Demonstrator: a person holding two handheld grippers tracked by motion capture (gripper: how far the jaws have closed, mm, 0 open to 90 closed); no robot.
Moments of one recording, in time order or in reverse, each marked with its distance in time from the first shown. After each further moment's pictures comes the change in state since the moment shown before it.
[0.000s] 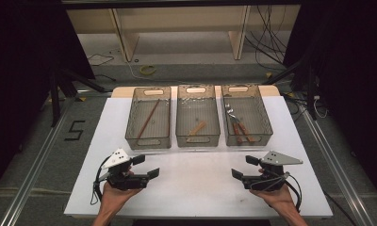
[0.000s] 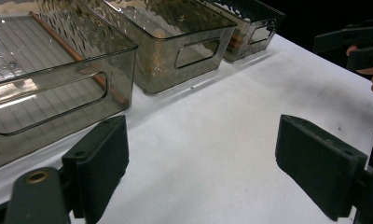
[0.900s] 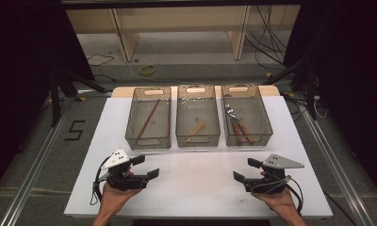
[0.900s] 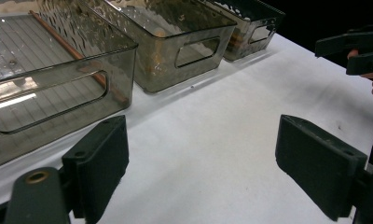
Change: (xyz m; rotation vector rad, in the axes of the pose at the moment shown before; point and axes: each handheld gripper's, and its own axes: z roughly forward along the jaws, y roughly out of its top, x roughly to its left) left arm 0.000 -0.001 0.000 -0.004 0.001 -0.002; right arm 0.000 -0.009 -0.004 0.005 -0.020 0.006
